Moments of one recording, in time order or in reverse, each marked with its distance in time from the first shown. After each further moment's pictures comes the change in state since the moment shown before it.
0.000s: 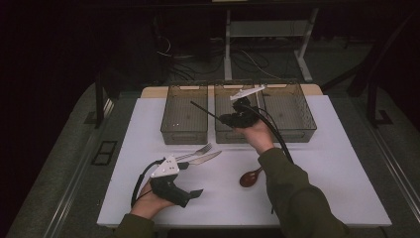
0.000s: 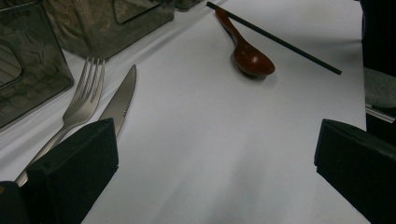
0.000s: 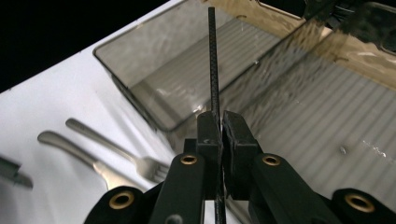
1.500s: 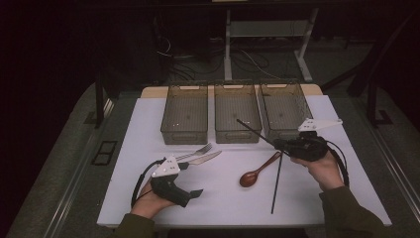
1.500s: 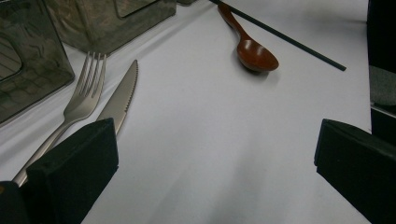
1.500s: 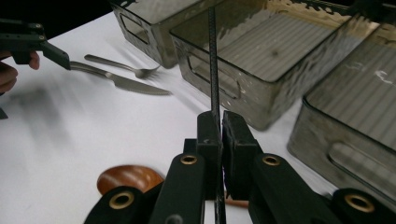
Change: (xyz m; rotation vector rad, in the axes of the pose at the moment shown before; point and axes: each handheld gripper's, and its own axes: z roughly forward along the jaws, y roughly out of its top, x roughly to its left) left arm 0.001 -0.001 0.001 0.027 0.004 0.001; right arm -0.036 -0.122 -0.131 -0.079 0.005 0.007
